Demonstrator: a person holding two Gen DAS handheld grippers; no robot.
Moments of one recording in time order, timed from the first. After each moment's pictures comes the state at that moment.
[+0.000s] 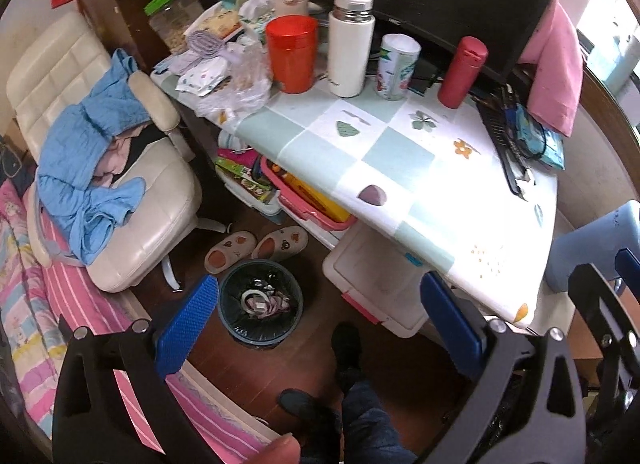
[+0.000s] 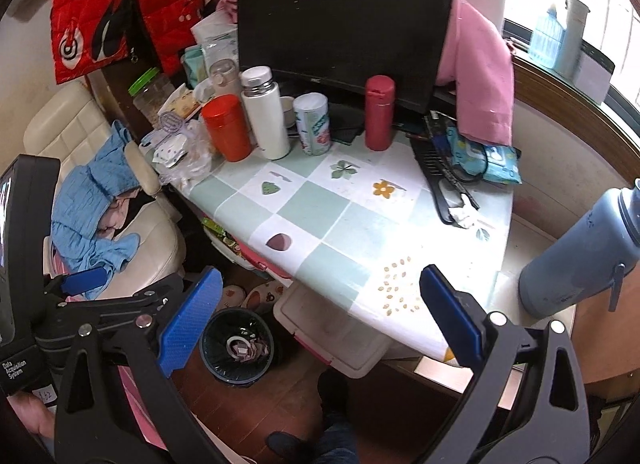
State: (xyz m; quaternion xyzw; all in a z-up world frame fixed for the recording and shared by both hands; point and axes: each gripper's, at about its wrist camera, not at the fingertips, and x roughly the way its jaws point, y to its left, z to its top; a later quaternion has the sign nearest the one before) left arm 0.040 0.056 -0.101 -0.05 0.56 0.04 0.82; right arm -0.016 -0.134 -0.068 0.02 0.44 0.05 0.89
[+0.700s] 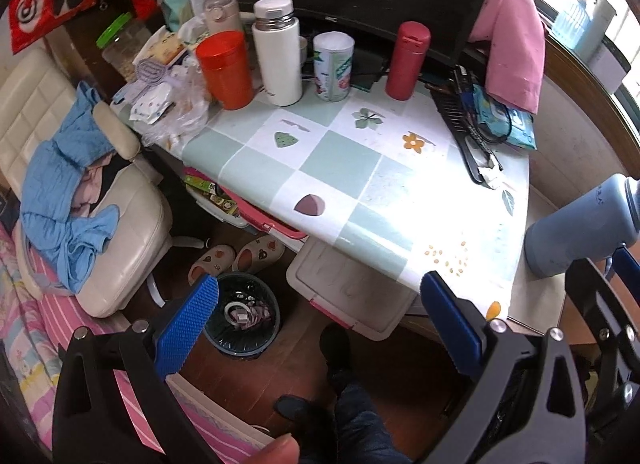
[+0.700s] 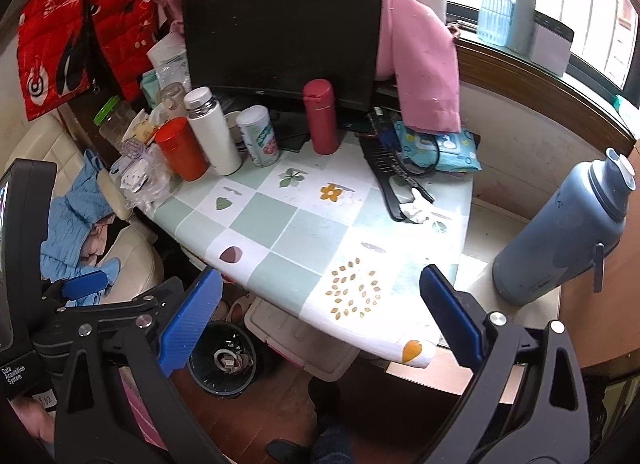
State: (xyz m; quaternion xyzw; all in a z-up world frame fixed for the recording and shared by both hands) left arm 0.062 -0.016 -0.096 -0.01 0.56 -0.01 0.83; right arm -0.013 -0.203 -0.068 0.06 0.44 0.00 0.90
